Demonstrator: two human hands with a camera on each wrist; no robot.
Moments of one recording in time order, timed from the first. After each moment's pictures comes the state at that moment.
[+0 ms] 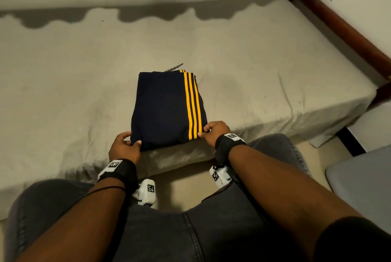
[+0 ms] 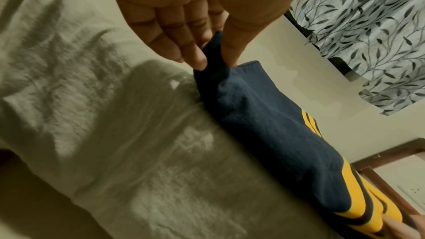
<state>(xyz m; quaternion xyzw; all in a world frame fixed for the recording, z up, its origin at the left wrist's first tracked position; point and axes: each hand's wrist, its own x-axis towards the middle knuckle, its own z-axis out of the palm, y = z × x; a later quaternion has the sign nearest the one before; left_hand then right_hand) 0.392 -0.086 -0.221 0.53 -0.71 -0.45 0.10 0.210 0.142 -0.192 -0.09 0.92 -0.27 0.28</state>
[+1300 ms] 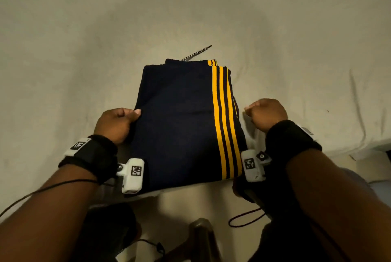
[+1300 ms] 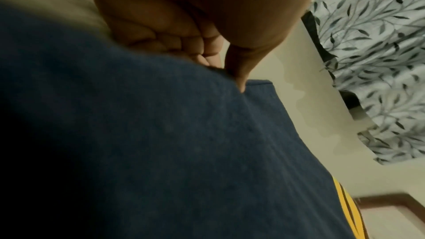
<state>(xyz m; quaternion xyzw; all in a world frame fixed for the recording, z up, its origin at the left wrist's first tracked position) 0.280 -0.219 -0.250 0.49 -0.67 -0.56 0.01 0.058 0.078 -0.209 -0.03 0.92 -0.27 0.29</state>
